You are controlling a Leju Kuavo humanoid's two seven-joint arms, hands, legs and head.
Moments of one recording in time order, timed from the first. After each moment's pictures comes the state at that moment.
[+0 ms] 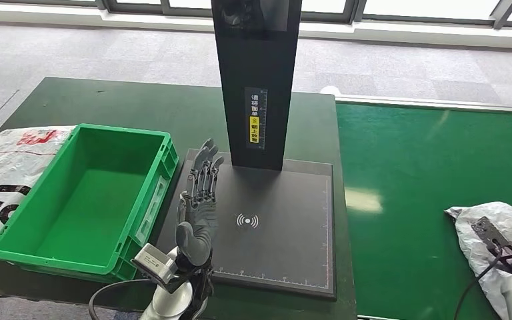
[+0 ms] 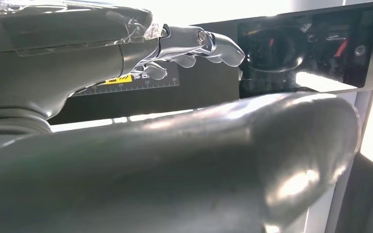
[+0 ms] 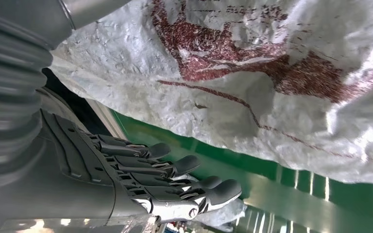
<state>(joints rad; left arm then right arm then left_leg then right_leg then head) -0.11 -0.27 -0.31 -1.43 -0.04 0.18 -0.70 -0.44 -0.46 -0.56 -0.50 1.39 -0.29 0.04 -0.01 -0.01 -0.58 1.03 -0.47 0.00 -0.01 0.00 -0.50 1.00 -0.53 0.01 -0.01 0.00</state>
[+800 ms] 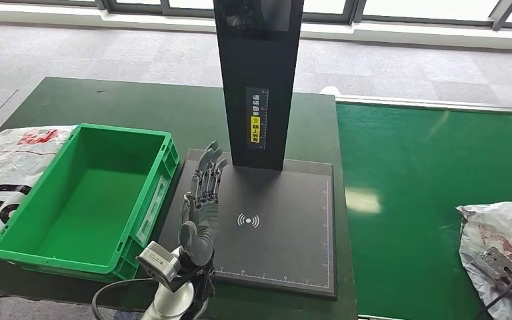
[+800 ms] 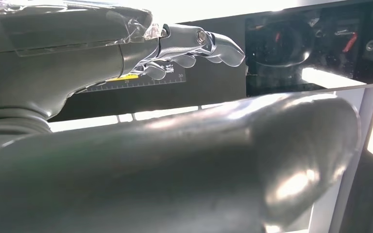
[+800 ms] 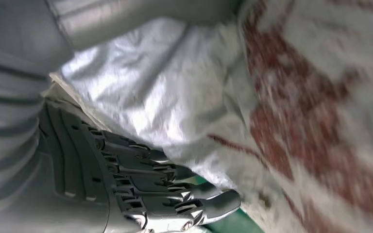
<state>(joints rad) -0.11 -0.27 -0.31 -1.41 -0.04 0.17 -0.69 -0.40 -0.52 -0.59 -0.36 1.39 -0.08 0.07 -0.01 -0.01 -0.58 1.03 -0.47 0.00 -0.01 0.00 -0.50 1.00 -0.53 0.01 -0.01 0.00</state>
